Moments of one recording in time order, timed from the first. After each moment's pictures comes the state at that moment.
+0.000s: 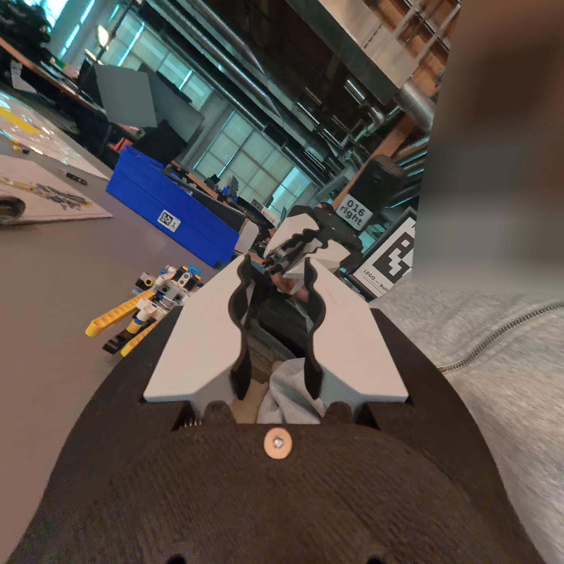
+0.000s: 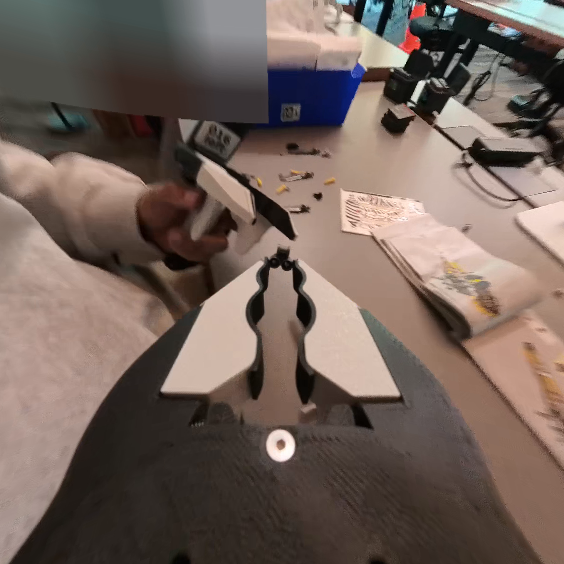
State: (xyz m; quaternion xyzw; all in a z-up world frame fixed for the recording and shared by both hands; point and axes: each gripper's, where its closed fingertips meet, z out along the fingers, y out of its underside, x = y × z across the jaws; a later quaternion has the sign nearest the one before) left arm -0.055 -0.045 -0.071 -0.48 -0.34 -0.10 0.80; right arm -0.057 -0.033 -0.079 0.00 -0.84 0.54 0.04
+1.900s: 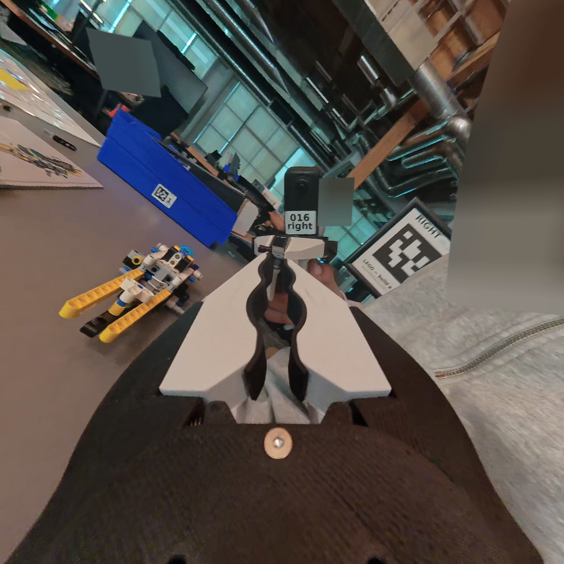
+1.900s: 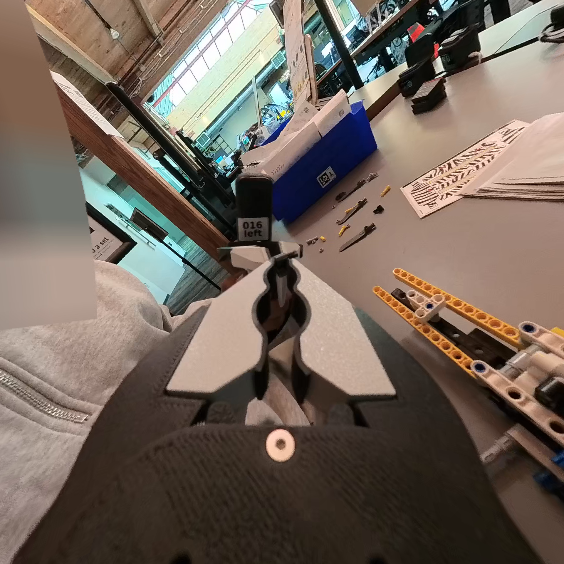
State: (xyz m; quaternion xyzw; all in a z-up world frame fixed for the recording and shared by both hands) left arm -0.050 -0.031 -0.077 -0.50 -0.36 -0.13 0.78; right arm -0.057 -0.039 -0.079 -0.23 -0.68 0.65 -0.24
